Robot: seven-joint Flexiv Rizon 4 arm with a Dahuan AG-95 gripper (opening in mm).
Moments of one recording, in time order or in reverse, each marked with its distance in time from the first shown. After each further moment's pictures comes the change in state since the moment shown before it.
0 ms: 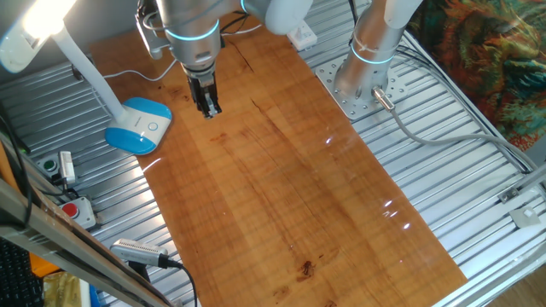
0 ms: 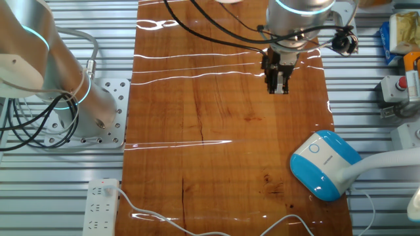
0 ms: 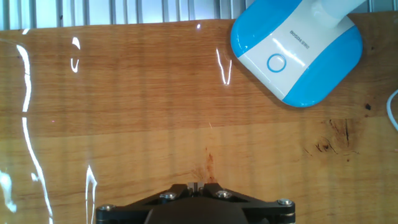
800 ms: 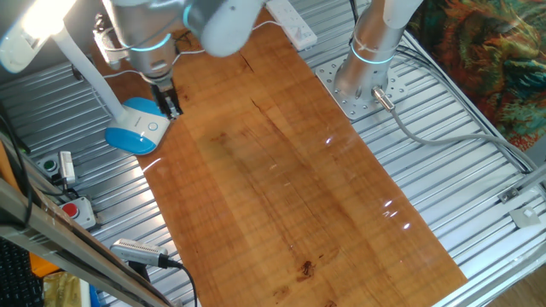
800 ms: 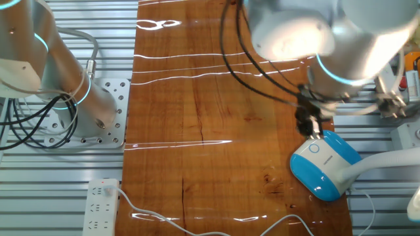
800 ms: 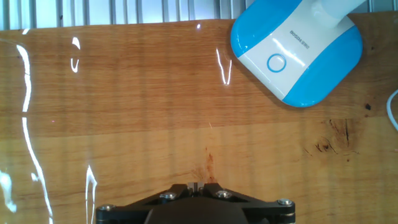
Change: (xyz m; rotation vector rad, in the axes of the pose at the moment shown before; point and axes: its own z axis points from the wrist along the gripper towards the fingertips) arm -0.087 -0.091 0.065 -0.002 0.007 -0.102
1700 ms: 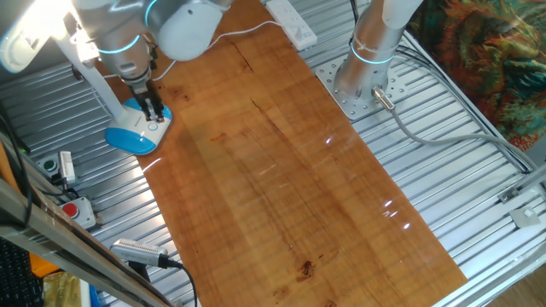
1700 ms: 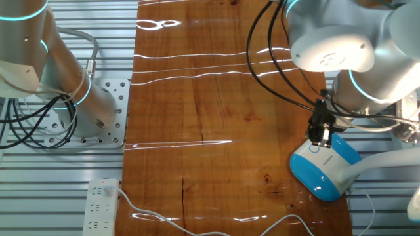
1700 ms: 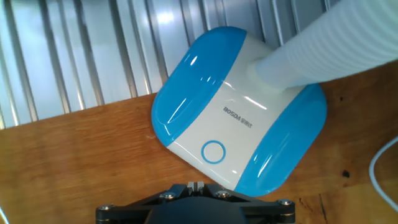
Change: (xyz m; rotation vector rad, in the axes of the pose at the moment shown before) arm -0.013 0.005 0.009 -0.026 0.074 0.292
